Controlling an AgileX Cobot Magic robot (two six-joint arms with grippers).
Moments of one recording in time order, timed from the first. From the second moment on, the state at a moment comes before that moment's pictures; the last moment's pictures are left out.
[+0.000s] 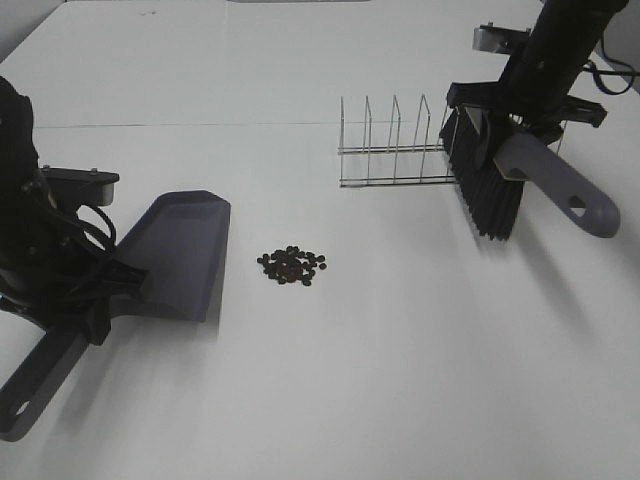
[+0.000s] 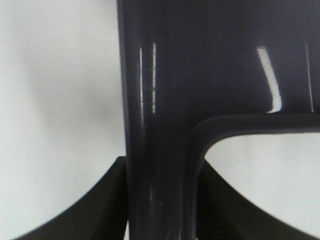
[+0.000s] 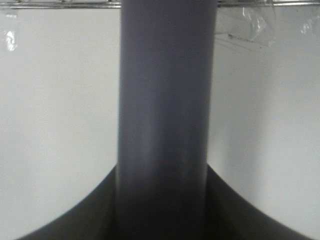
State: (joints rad) left arm -0.38 1.82 -0.96 -0.04 0.80 -0.20; right arm 0.07 2.21 -1.84 0.12 1.22 0.02
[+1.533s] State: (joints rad) left arm -0.38 1.82 -0.96 -0.09 0.64 -0.05; right arm 0.32 1.92 -1.57 -0.07 1.22 0.19
